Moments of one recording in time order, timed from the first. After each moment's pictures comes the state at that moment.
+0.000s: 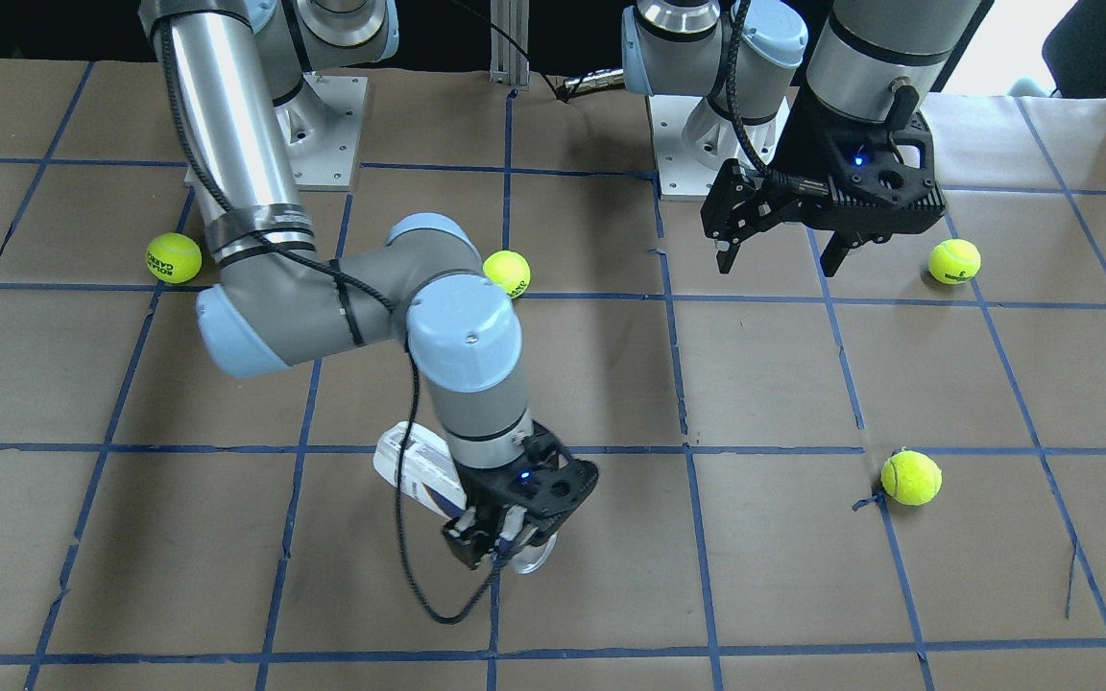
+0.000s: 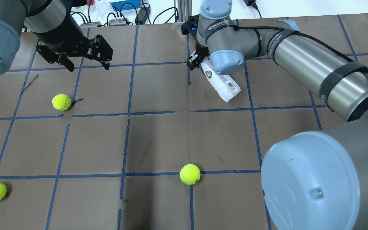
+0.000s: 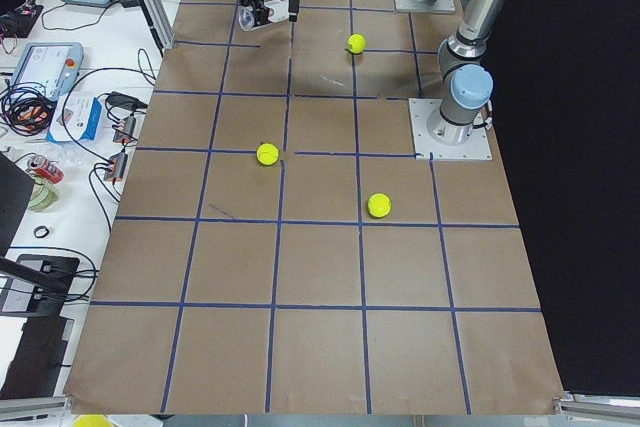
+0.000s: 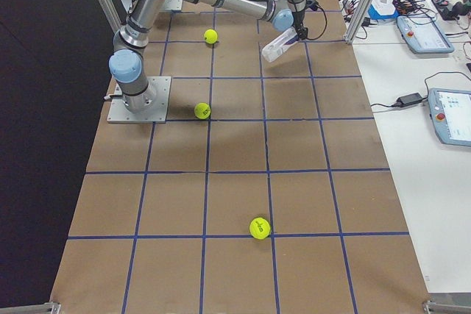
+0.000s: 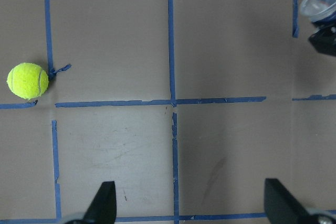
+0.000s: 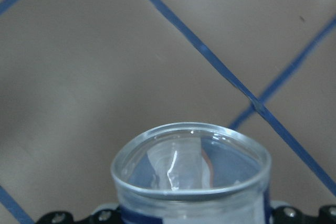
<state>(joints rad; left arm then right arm) -1.58 -1.58 -1.55 -1.48 1.57 0.00 1.93 -0.92 1.39 -2.34 -1.54 -0.55</state>
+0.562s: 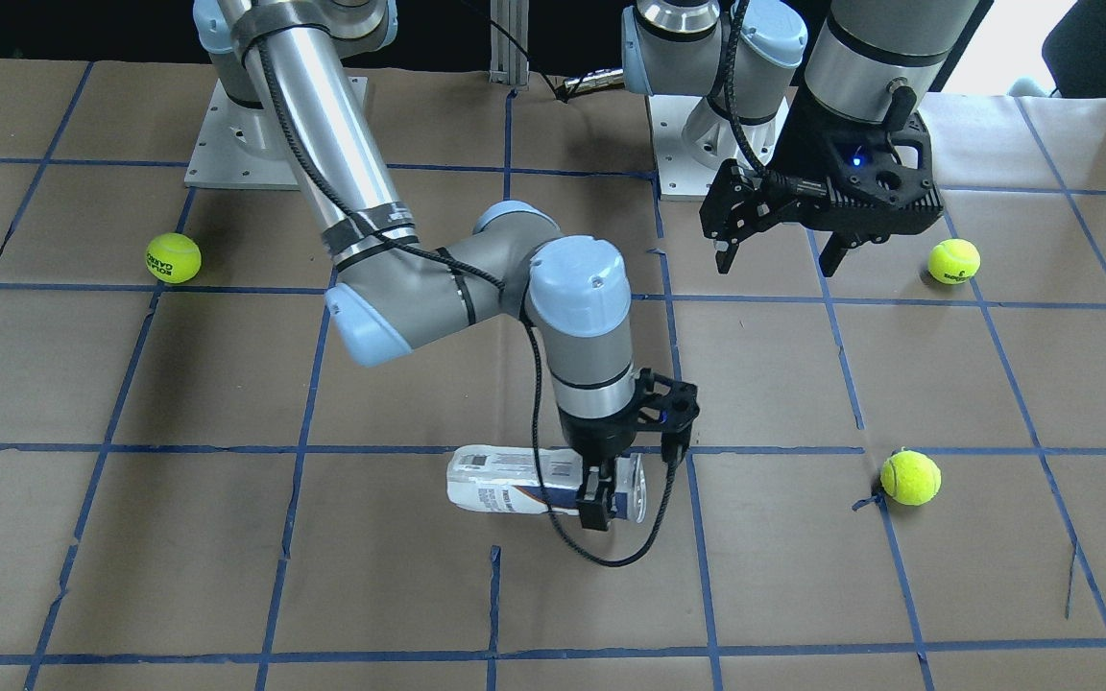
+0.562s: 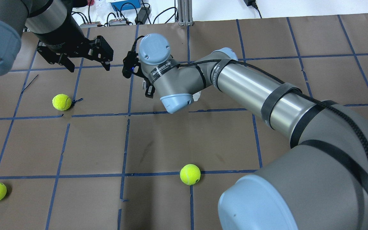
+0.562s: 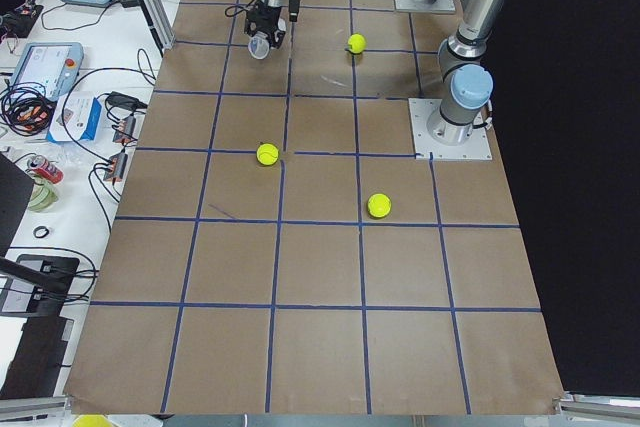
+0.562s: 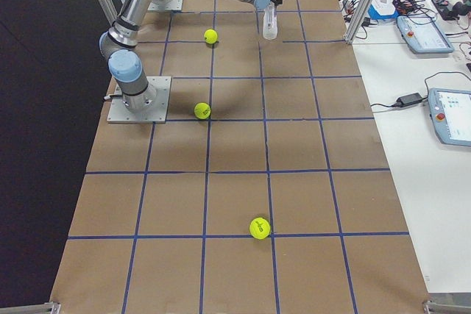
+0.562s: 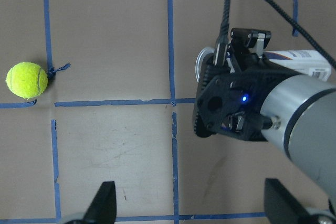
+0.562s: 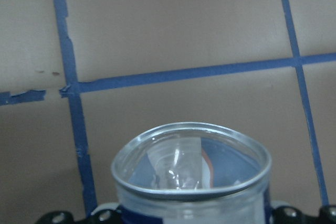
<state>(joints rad) -1.58 -1.58 -1.55 -1.48 1.57 0.00 2.14 -0.88 1.45 -2.53 -1.58 -0.92</state>
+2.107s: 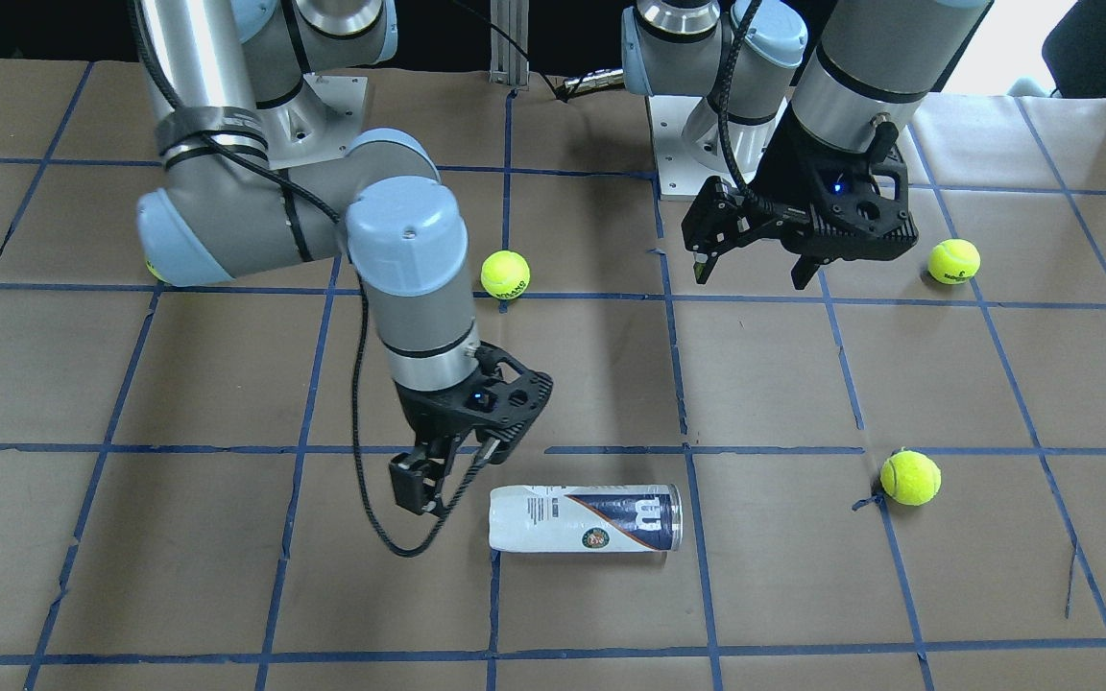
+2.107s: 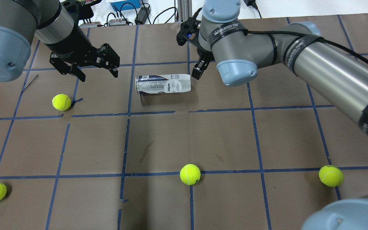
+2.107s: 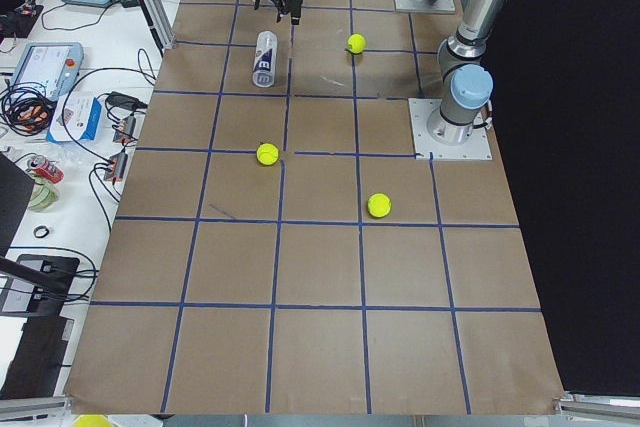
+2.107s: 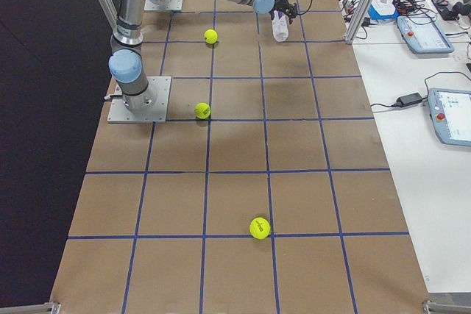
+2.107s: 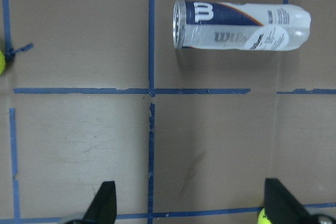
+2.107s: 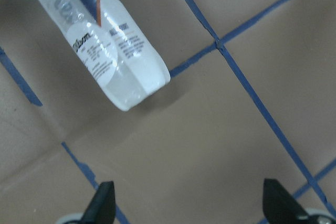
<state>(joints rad) -1.52 -1.61 -1.63 -1.45 1.42 -0.01 1.80 -1.20 1.56 -2.18 -1.56 -0.72</state>
